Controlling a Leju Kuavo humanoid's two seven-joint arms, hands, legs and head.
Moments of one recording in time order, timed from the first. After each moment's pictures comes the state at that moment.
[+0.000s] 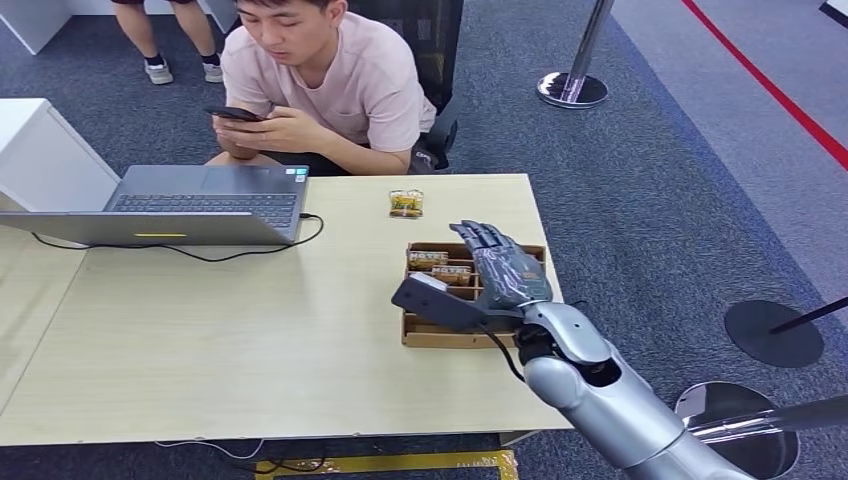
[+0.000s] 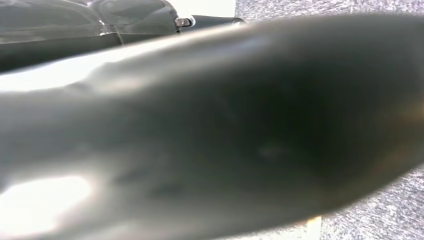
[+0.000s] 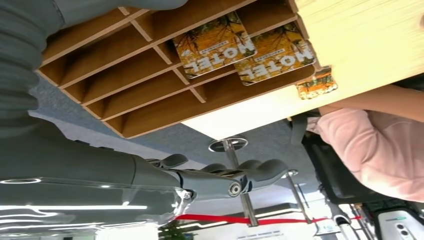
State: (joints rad) left arm -0.07 -0.12 1.28 -0.21 -1.23 0.16 0.23; right arm -0.35 -0.15 0.63 -1.49 0.83 -0.01 0.19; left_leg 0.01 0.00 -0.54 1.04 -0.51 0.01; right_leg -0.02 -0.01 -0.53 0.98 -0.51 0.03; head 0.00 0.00
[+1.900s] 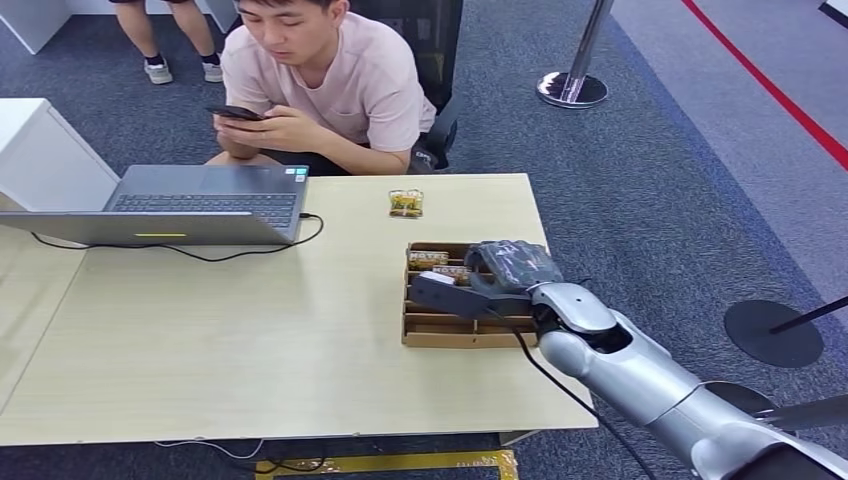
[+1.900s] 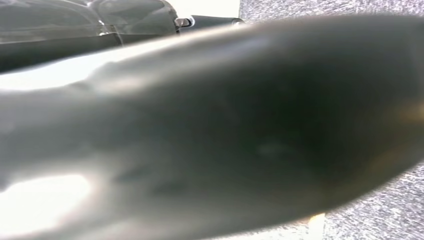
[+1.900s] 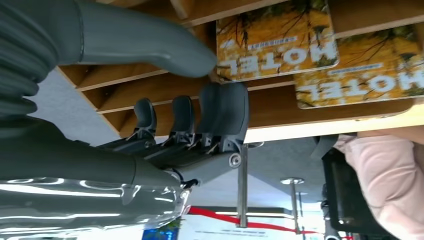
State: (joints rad) left arm -0.08 -0.11 1.29 -0.21 -1.23 0.16 0.24; right arm -0.52 -0.28 0.74 -1.34 0.76 0.05 0.18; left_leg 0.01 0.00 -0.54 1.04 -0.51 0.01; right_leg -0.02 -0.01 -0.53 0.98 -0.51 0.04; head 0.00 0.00
